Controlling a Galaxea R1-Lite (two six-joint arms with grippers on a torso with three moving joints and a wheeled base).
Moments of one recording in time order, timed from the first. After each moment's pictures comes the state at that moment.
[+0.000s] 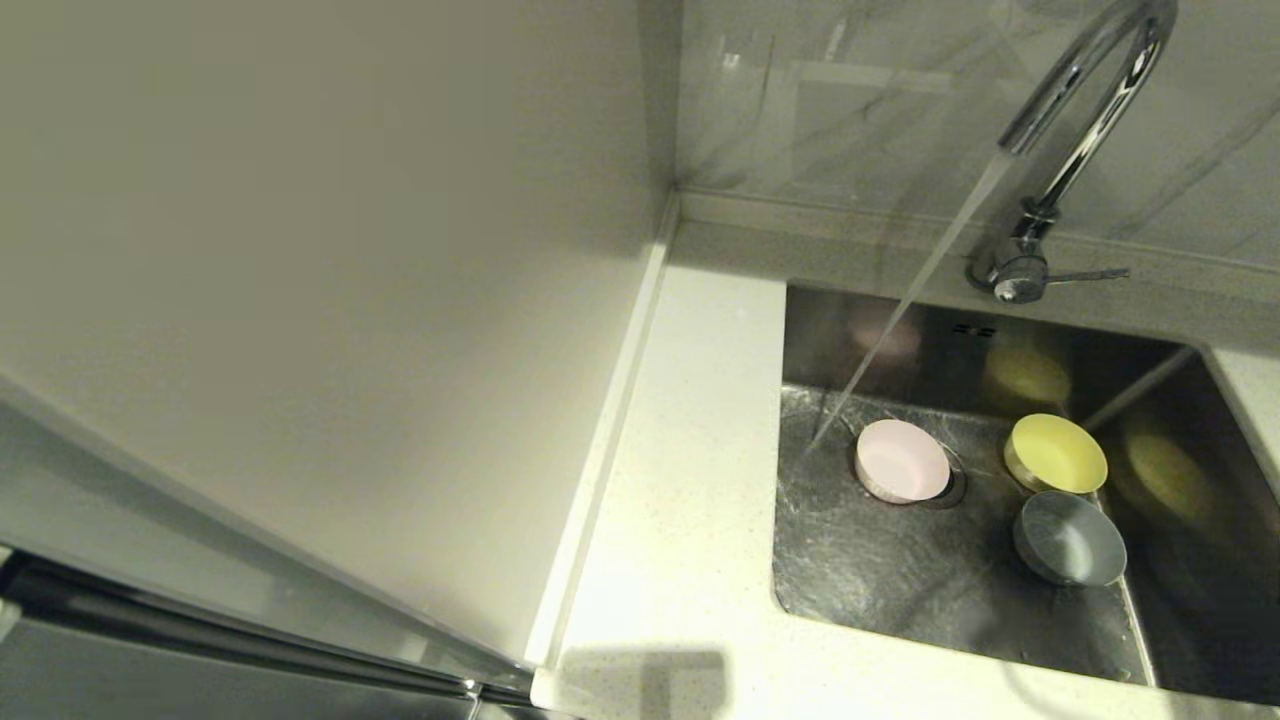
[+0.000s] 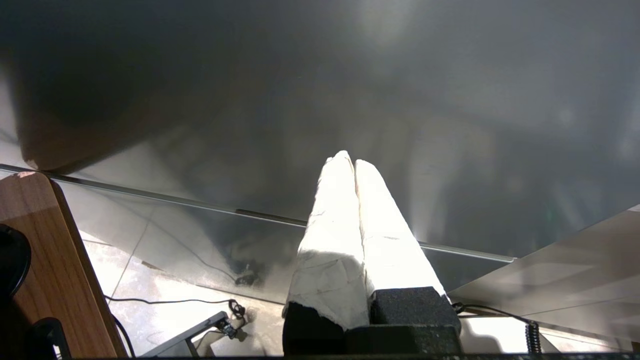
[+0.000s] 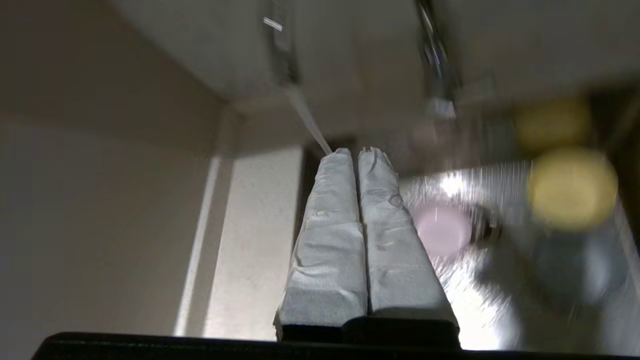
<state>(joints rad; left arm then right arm) 0.00 0.00 0.00 -0.01 0.00 -0.01 -0.07 1.01 -1.21 0.23 0.06 0.58</state>
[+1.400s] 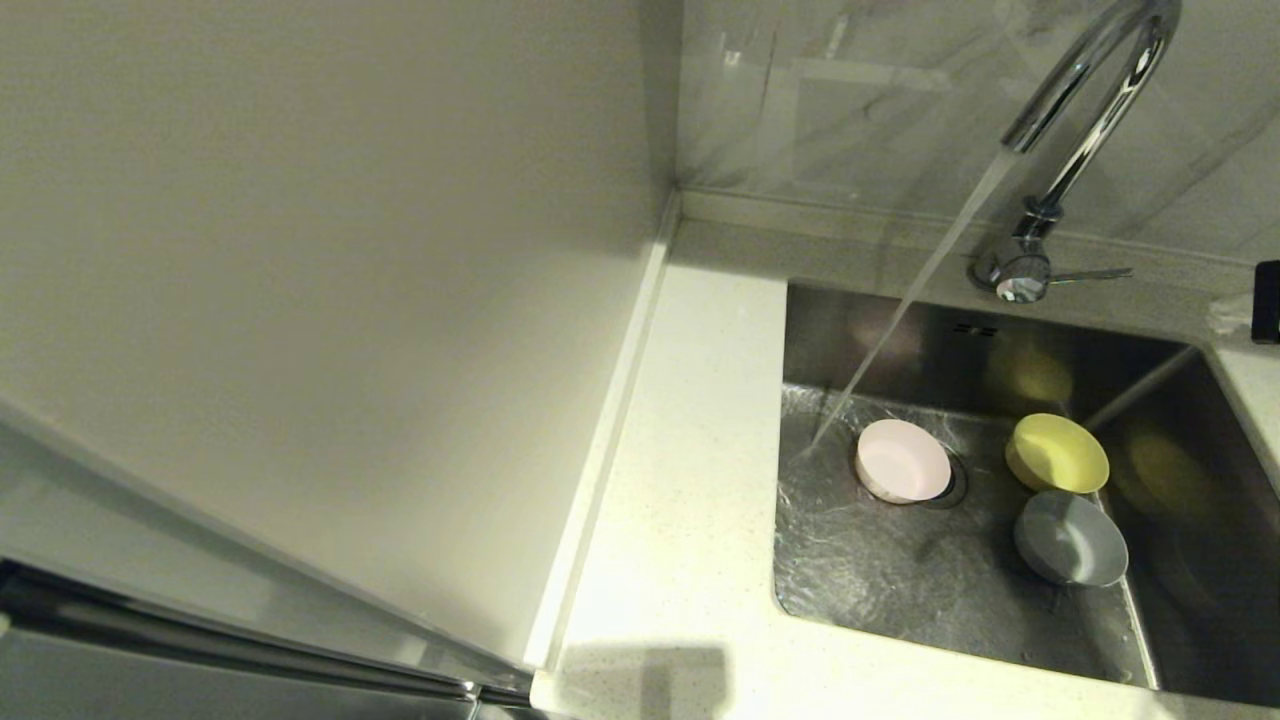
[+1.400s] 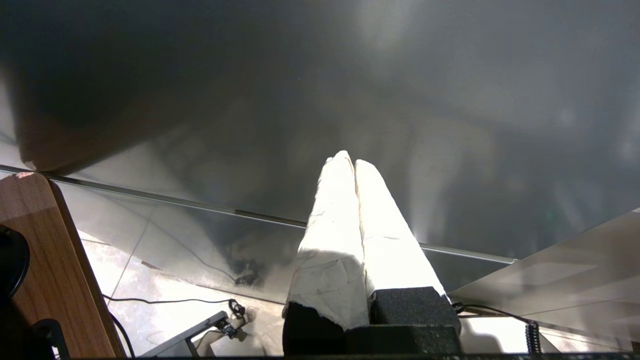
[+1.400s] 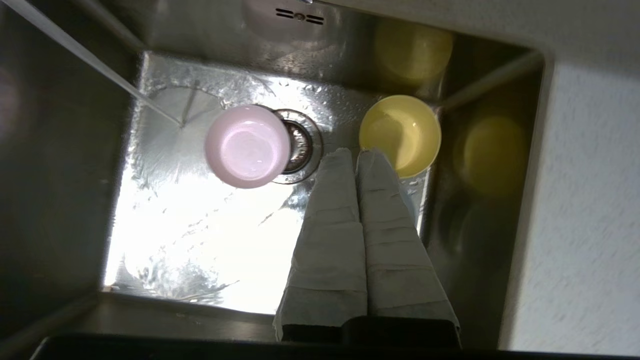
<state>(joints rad) 0.00 0.00 0.00 -0.01 0.00 -0.01 -0.24 1.48 -1.35 0.31 0.08 -0.08</state>
